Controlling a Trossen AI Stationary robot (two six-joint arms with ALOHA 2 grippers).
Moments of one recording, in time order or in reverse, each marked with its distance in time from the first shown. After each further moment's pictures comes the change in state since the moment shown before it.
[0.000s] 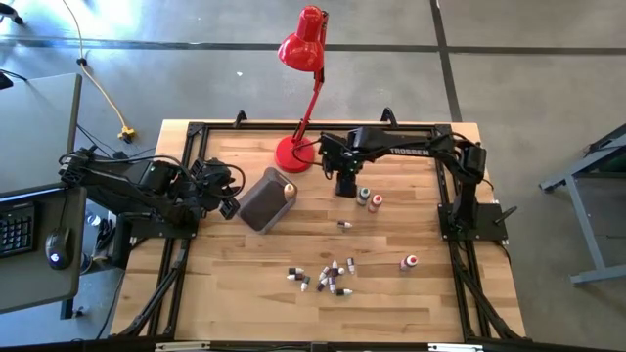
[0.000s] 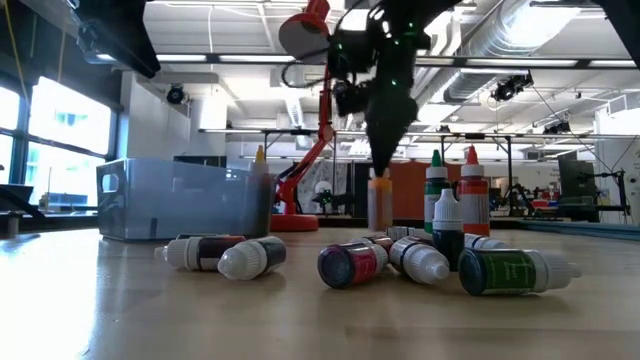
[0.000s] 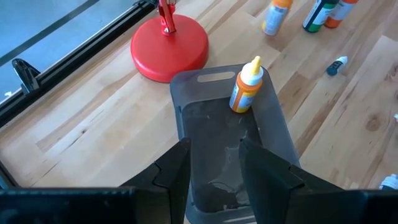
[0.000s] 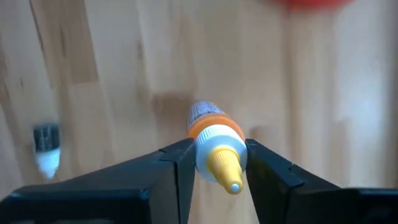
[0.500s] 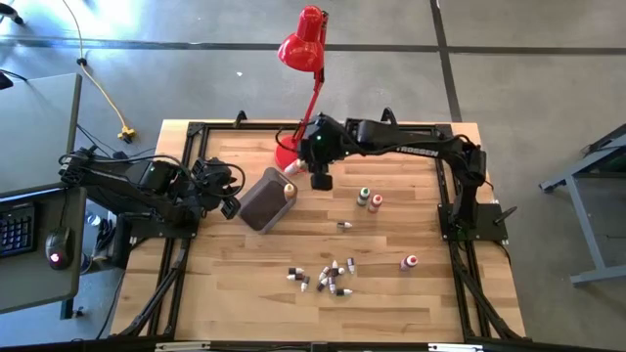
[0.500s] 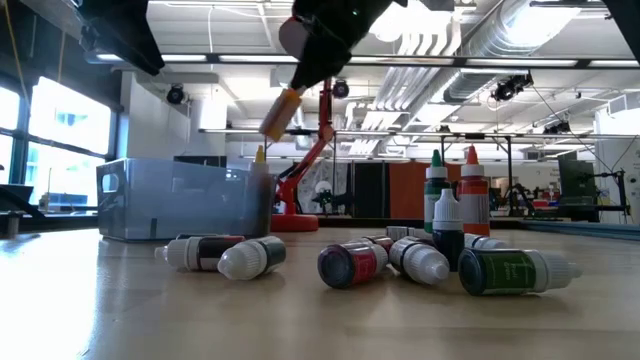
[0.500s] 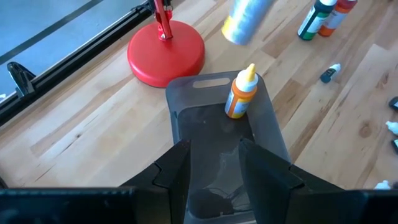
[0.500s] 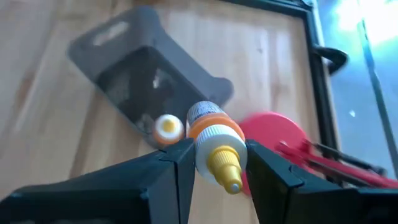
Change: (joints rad) left arm 0.000 0.000 0.000 0.028 -0.005 0.000; right arm 0.069 -0.005 0.249 0.265 -0.123 -0.138
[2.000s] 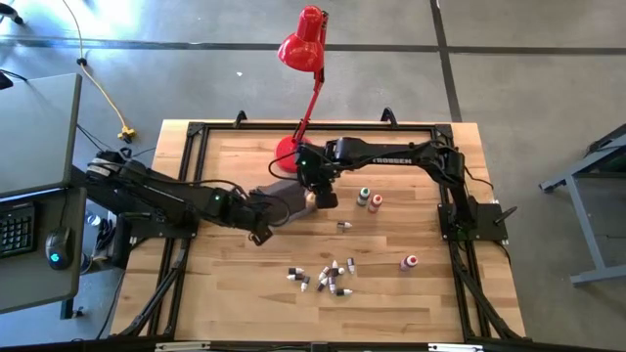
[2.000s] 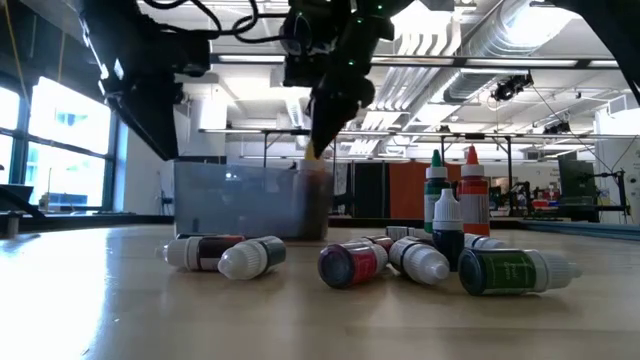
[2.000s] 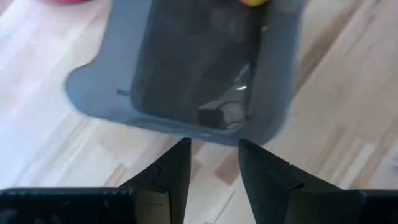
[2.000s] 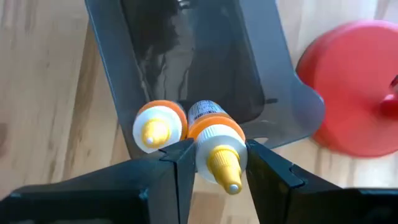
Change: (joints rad) left arm 0.000 0.448 -0.086 0.283 0.227 -0.023; right arm 0.046 0.166 -0.009 -0.200 0.024 -0.016
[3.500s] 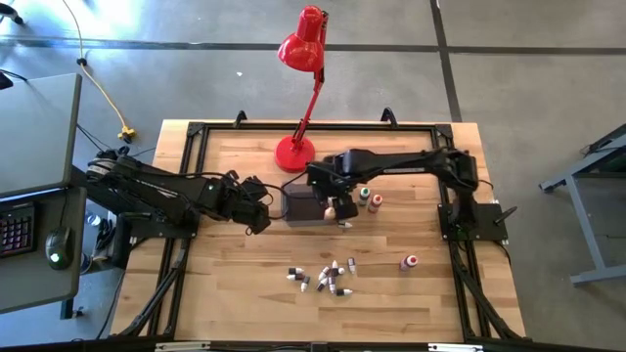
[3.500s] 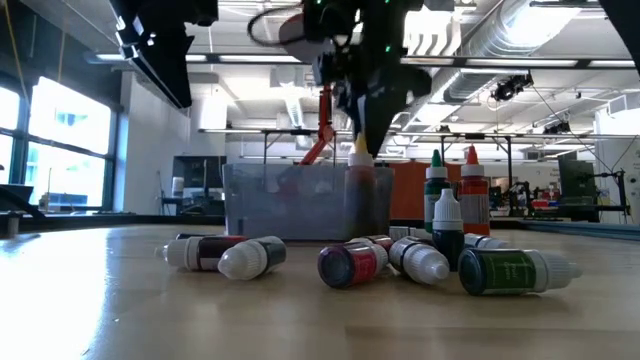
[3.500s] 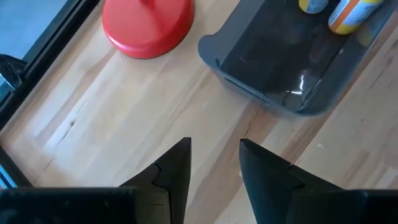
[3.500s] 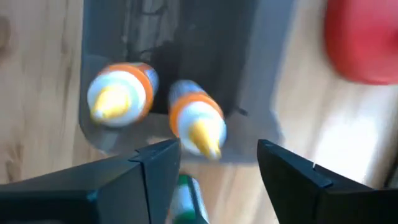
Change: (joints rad) left arm 0.000 -0.001 0.245 -0.322 -0.166 0.024; right arm 0.095 -0.101 -0.095 -0.211 0.183 0.018
